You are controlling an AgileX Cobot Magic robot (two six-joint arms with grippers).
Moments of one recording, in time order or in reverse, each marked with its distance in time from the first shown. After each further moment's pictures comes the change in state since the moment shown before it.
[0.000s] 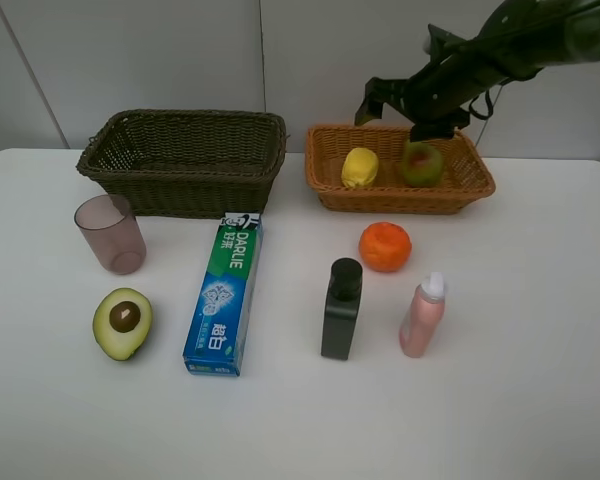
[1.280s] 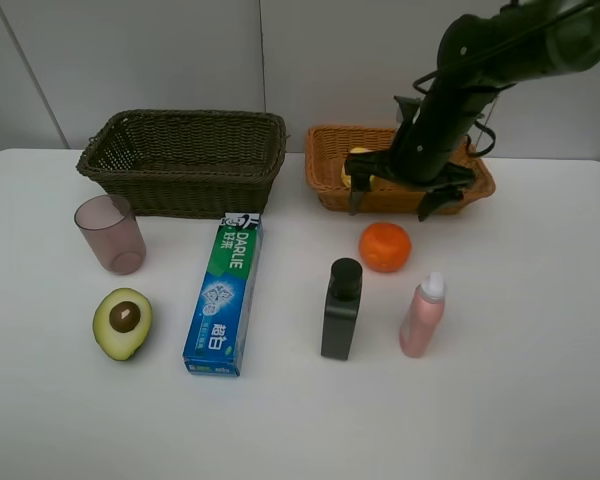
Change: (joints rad) left arm 0.000 0.000 0.000 0.000 0.000 0.000; right arm 0.170 -0.111 0.239 -0.399 0.278 0.467
